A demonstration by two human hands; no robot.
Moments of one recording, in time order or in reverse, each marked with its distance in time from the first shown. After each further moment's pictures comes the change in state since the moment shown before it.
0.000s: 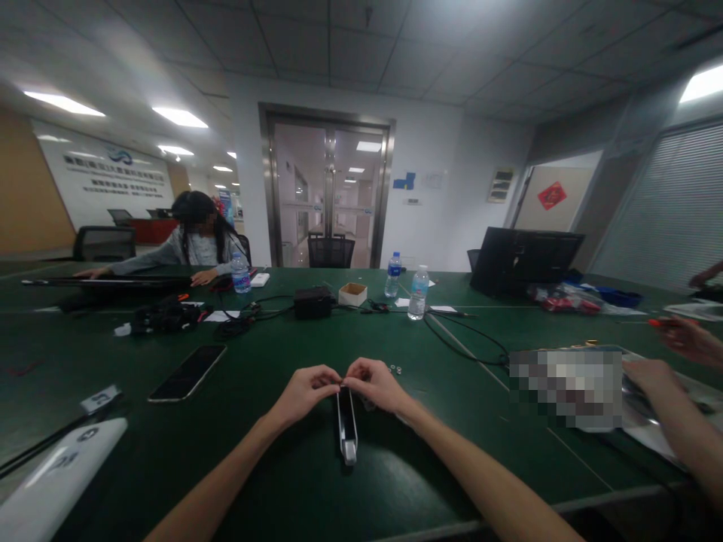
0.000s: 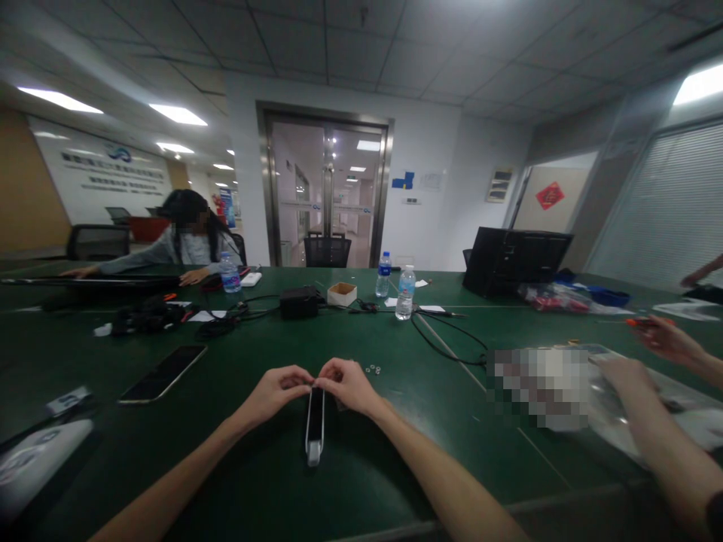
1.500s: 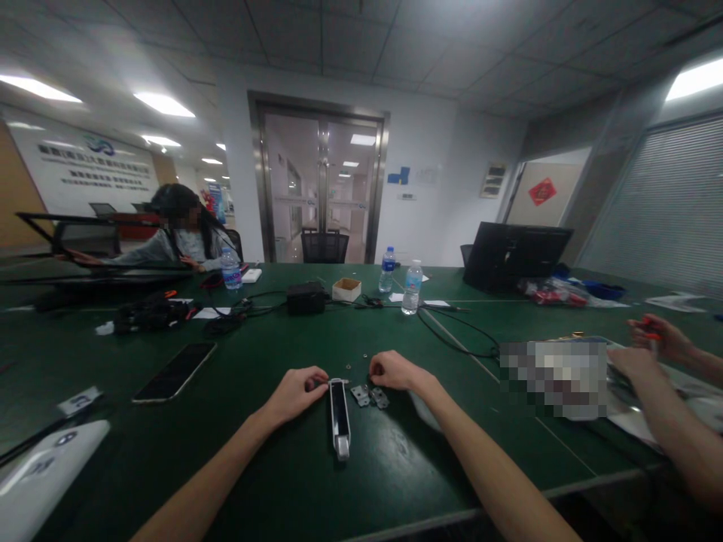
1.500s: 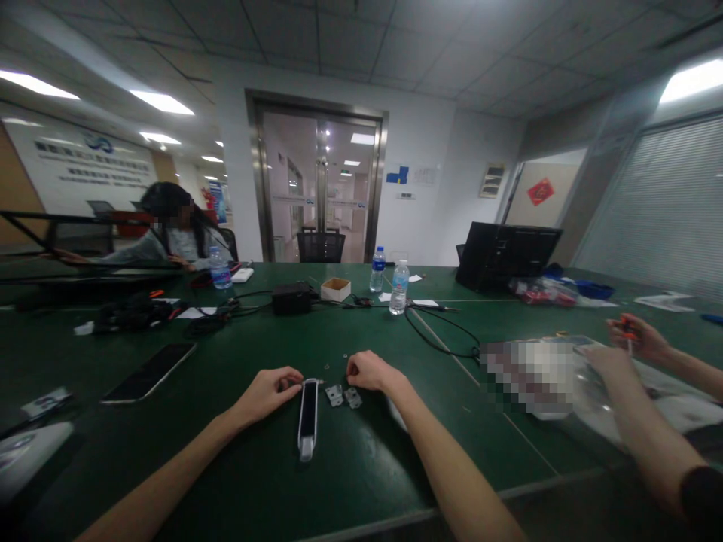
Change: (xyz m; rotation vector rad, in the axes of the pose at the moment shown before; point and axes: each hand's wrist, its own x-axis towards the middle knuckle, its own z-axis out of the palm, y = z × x) left_hand 0.007 -0.024 0.000 0.395 0.000 -0.001; right_hand 0.003 0.023 -0.063 -0.741 -0.323 0.208
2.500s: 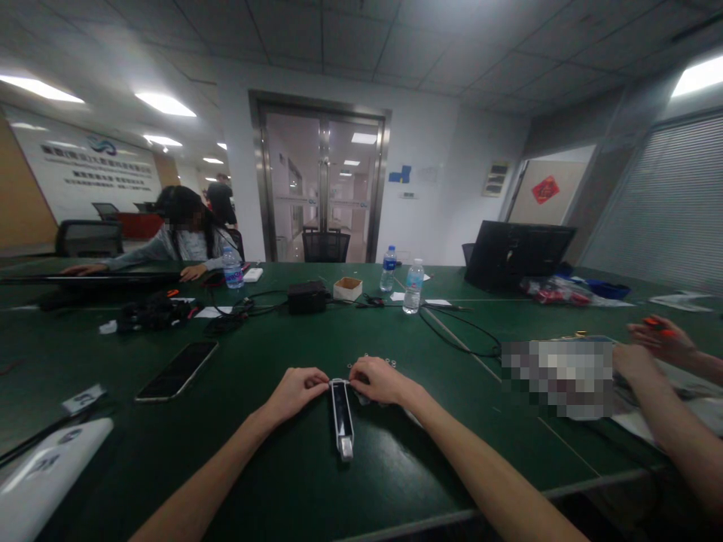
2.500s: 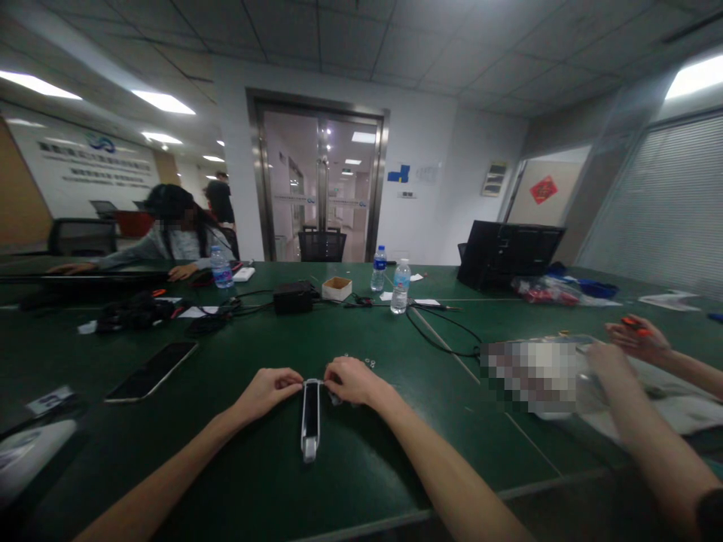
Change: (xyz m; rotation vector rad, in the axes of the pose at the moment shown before) left_hand -0.001 0.006 -0.004 -0.075 -0.033 -0.015; right_hand 0.002 -0.033 0.020 0.015 0.153 -0.311
